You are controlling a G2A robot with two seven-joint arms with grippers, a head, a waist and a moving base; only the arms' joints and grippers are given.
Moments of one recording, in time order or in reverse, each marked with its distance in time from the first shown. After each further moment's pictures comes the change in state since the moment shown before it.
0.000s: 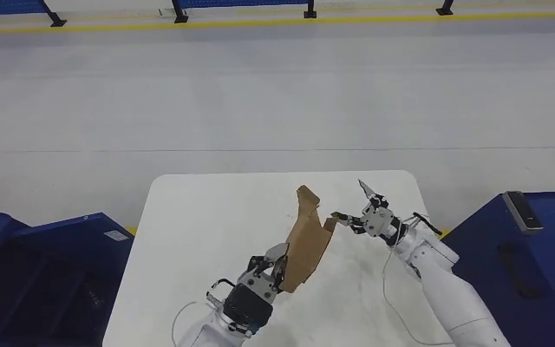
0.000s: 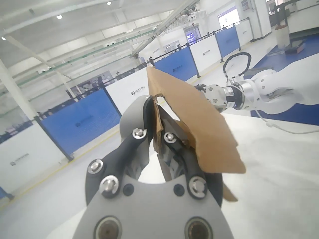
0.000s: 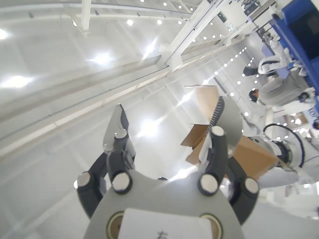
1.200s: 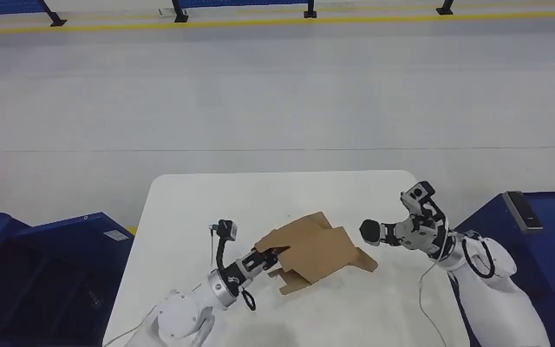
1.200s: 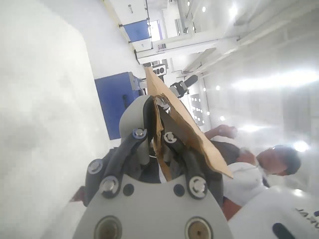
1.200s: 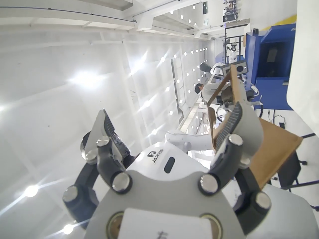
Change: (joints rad) left arm -0.149 0.016 -0.105 0.125 -2.034 -0.248 -0.930; right arm -0.178 0.057 0.254 -0.284 -0.290 -0.165 0.292
